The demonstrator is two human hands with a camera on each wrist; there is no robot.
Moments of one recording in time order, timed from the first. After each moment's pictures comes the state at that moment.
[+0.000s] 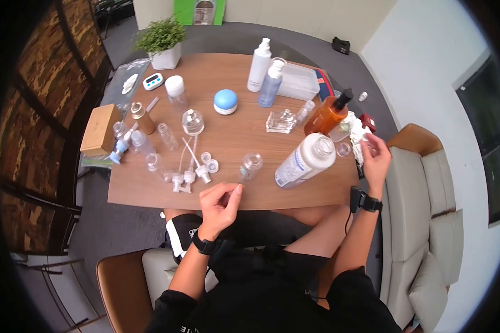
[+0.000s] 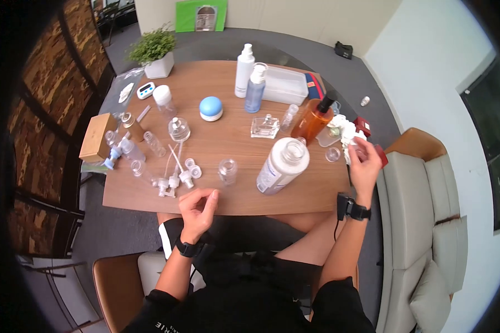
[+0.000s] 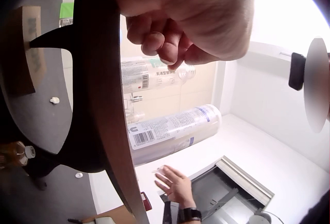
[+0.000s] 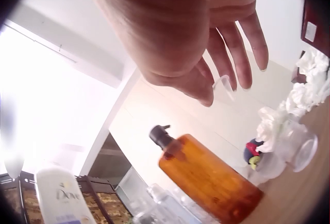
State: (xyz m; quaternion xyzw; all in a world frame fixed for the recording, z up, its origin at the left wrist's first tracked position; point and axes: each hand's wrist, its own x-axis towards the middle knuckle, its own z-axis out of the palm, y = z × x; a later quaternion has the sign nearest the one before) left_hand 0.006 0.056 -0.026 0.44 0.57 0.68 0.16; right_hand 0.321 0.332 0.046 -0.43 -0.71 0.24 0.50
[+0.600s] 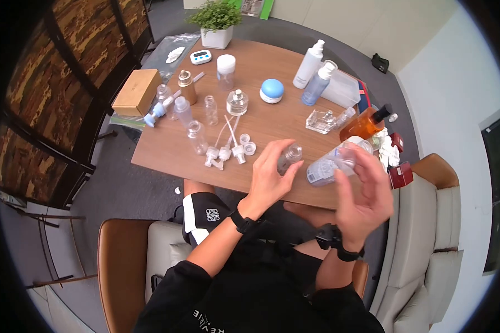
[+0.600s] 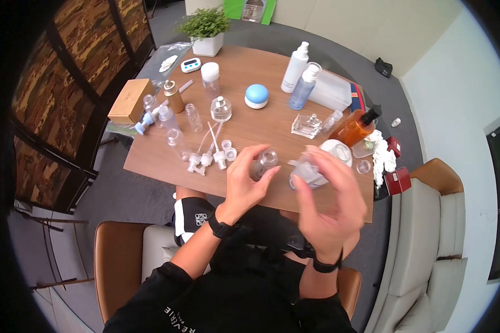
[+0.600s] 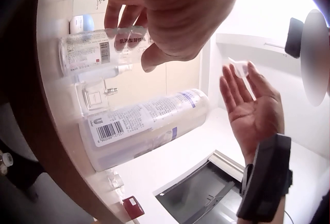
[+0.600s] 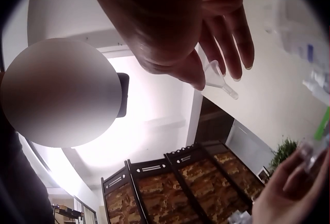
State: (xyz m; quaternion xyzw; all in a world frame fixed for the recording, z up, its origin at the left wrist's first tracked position) left_hand 0.024 0.098 0.009 0.46 0.60 0.66 0.00; right_hand 0.173 0.142 0.128 -0.16 -0.80 0.23 0.53
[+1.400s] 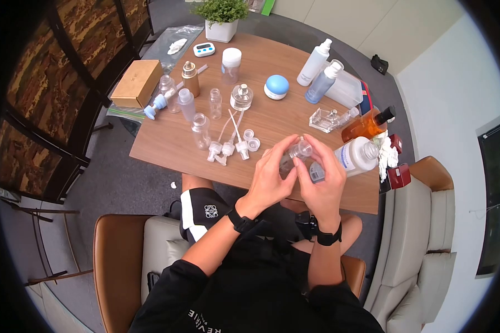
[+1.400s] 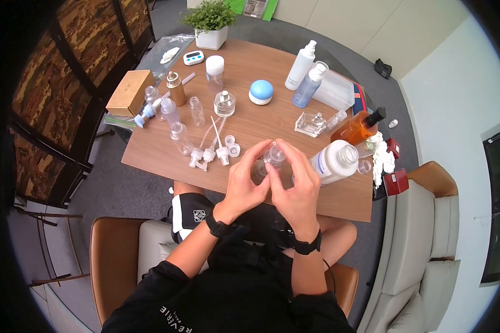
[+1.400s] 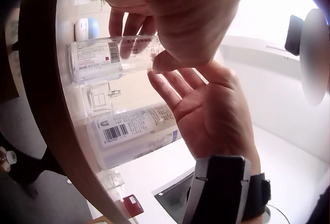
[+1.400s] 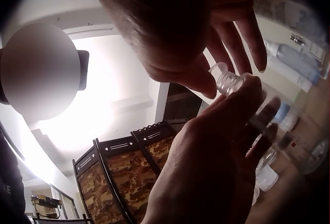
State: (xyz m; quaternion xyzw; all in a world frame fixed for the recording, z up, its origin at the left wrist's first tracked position) left_hand 0.019 0.088 -0.001 0.48 0.55 0.68 0.08; right_hand 0.130 0.152 0.066 -0.22 -0.83 0.30 0.42
